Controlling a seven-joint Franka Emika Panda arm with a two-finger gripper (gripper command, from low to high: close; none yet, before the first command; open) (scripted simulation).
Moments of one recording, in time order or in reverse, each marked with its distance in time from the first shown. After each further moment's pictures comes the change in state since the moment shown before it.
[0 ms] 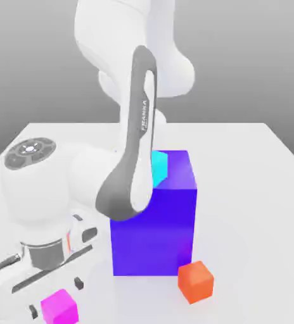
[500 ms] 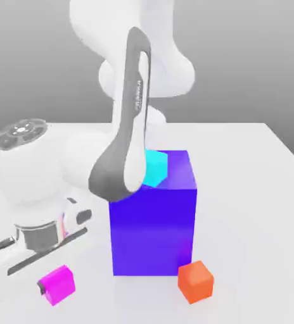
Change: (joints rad) arm -0.014 -0.183 -0.080 -0.105 -0.113 -0.144 -0.109
